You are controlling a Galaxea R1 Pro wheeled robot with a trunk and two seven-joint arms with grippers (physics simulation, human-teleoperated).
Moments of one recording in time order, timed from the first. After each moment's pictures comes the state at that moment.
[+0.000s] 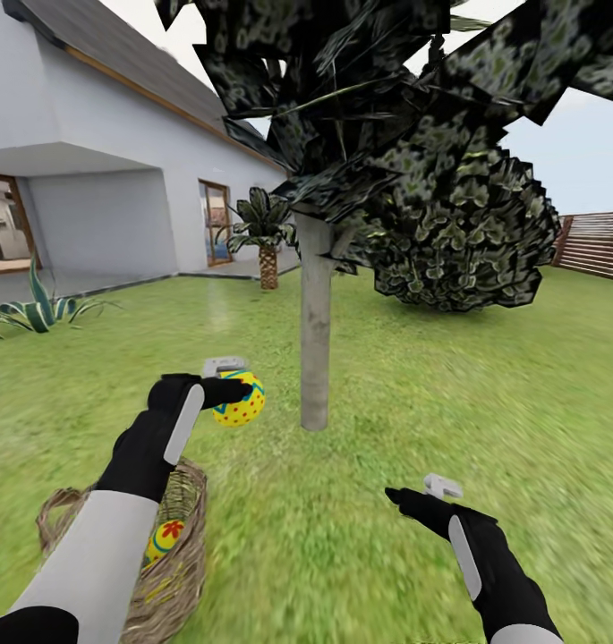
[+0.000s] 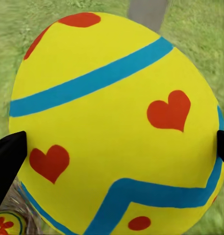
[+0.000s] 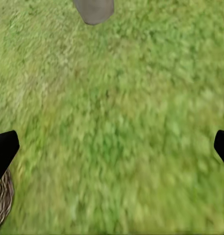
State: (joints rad) left arm -0.81 -0.04 -0.09 -1.20 0.24 0.96 0.13; right arm -0.44 0.05 -0.29 -0.97 -0.07 0.58 0.23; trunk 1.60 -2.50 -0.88
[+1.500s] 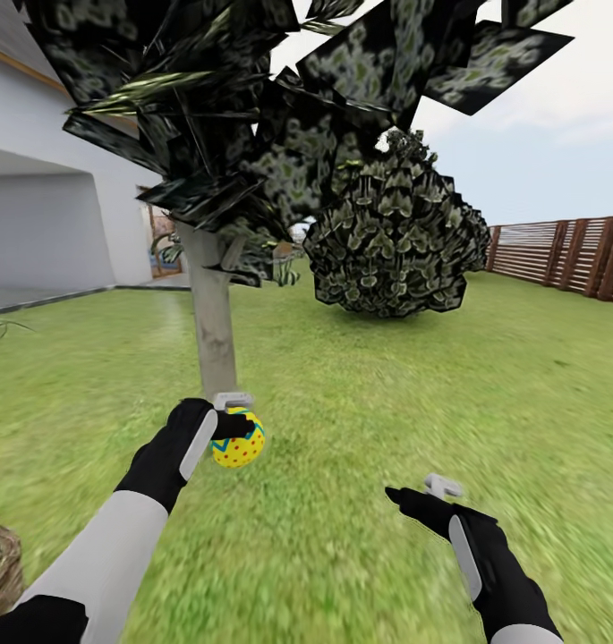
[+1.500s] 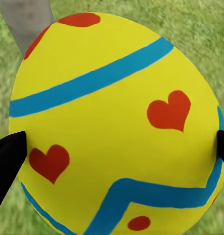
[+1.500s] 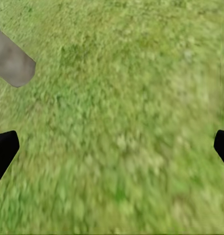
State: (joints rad) left arm -0.82 -0.04 -0.13 -0.93 0.24 0.92 0.15; right arm -0.44 0.05 -0.29 -0.97 -0.07 0.57 0.23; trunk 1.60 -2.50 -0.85
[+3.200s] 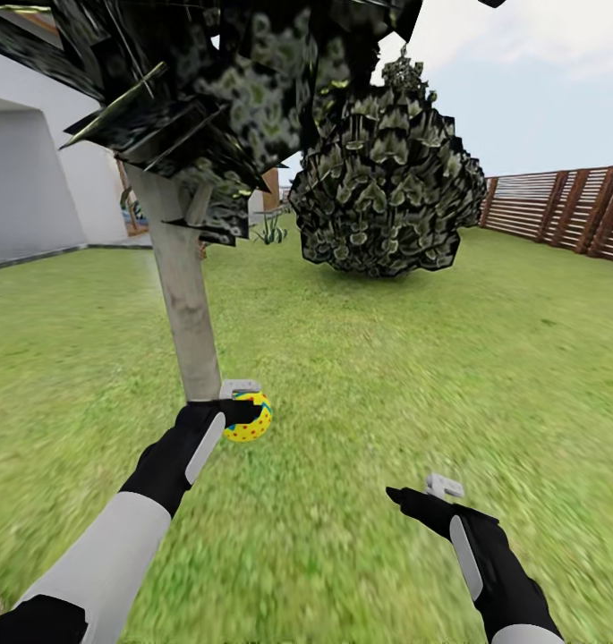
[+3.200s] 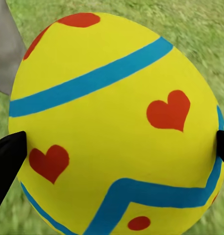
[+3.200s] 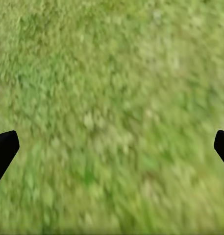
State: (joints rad) left arm -0.81 -0.04 -0.21 -0.94 0.24 0.69 0.15; right arm -0.44 0.05 -0.30 -0.97 -0.07 0.57 0.23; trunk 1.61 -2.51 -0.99
